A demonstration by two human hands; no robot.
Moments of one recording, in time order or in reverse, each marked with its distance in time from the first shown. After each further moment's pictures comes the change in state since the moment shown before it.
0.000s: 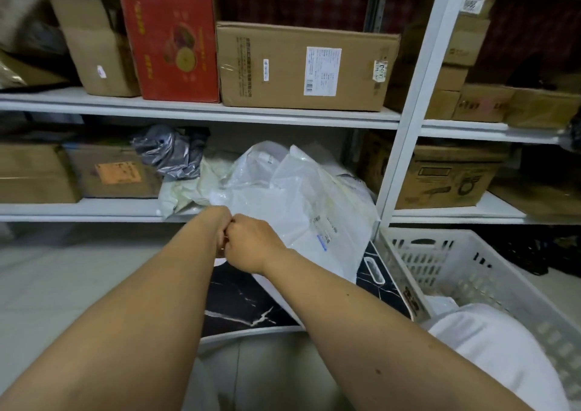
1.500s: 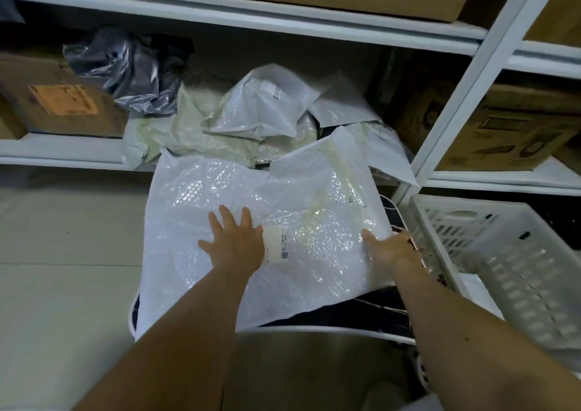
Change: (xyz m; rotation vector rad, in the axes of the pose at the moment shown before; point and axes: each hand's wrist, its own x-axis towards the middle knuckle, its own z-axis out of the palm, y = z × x) left_hand 0.133 -0.131 0.101 1.057 0.134 0.249; right_hand -0.021 0.291 0.121 0.327 -0.022 1.323
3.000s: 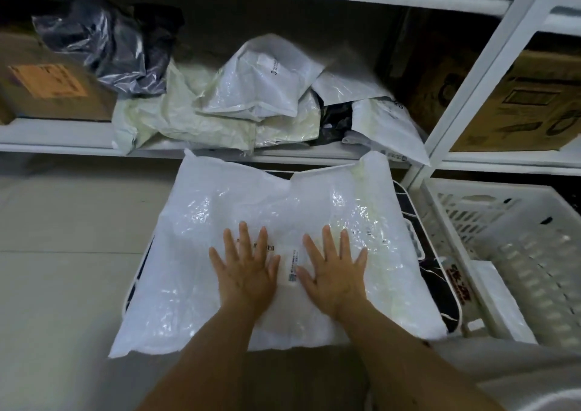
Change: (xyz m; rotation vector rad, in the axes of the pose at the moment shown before) left_hand -0.037 -0.012 0.074 0.137 -0.009 0.177; right_hand -0.059 0.015 0.105 -0.624 0.036 -0.824
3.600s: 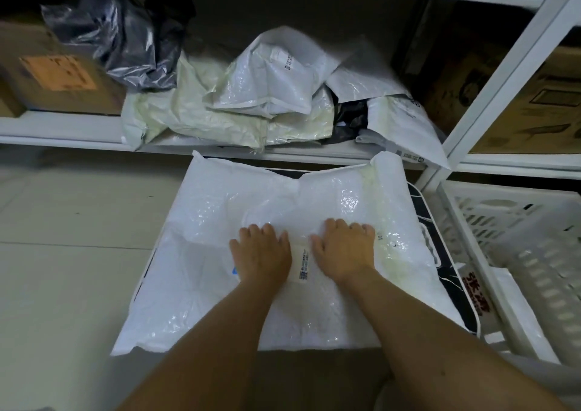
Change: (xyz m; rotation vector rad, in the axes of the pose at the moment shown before) left_hand 0.031 0.020 -0.037 -0.059 0.116 -0.102; right_hand 0.043 -0.008 -0.047 -0.063 0.163 -0.003
